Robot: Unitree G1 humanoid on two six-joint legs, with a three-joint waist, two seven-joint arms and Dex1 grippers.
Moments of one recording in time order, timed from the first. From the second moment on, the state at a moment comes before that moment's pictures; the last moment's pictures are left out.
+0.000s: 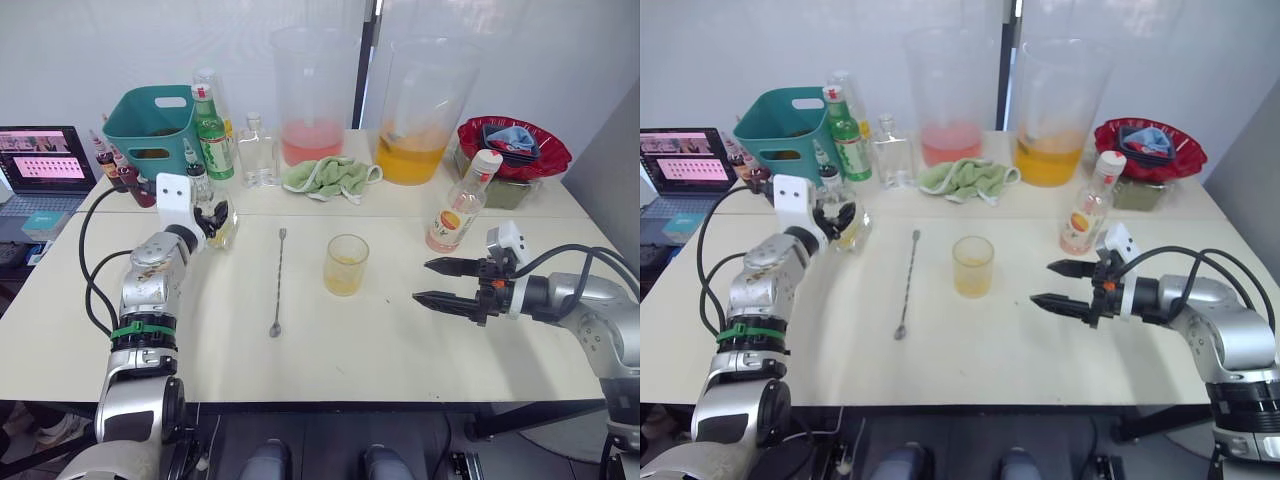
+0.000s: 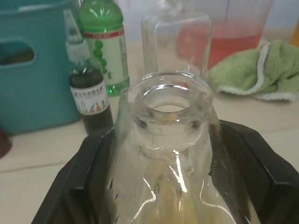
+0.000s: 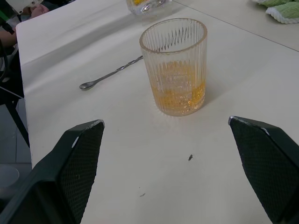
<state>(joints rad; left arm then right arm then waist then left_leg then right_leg) -0.77 0.41 0.24 0.51 -0.15 0.30 -0.30 -0.39 -0.83 -0.12 -0.09 0.61 0.64 1.13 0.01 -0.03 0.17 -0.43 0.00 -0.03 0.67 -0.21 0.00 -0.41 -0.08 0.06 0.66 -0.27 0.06</state>
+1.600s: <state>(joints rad) -0.21 0.81 0.20 -0.23 -0.52 0.48 -0.94 -0.09 -0.67 -0.22 -0.24 0.61 0.50 1.01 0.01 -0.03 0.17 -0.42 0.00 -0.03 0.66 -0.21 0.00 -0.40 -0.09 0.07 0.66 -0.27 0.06</state>
